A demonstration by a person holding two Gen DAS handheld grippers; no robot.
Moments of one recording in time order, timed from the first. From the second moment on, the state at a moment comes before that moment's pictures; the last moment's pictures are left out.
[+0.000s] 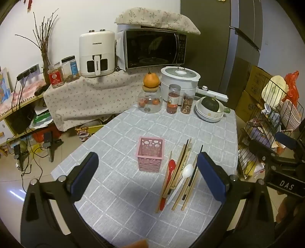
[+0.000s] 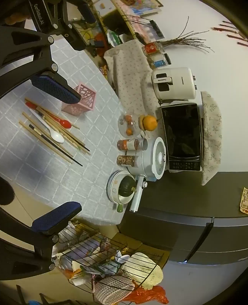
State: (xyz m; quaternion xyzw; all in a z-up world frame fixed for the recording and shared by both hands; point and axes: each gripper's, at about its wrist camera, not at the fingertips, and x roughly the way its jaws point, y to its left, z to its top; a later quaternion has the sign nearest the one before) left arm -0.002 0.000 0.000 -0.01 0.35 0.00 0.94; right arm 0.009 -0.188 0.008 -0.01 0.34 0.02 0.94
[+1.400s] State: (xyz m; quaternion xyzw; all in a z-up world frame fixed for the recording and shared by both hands) left arm 0.001 0.001 -0.003 -0.01 0.35 0.00 0.94; right arm 0.009 -0.188 0.002 0.00 0.34 0.02 0.94
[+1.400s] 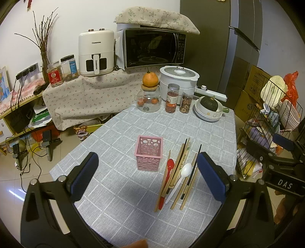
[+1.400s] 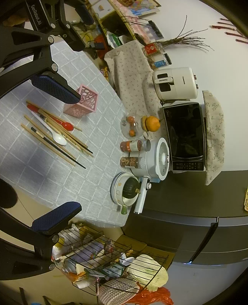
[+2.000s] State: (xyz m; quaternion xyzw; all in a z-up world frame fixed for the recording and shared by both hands) left arm 0.002 0.000 -0.004 -0.01 0.35 0.00 0.94; right arm 0.008 -0.186 0.002 0.00 0.35 0.02 0.94
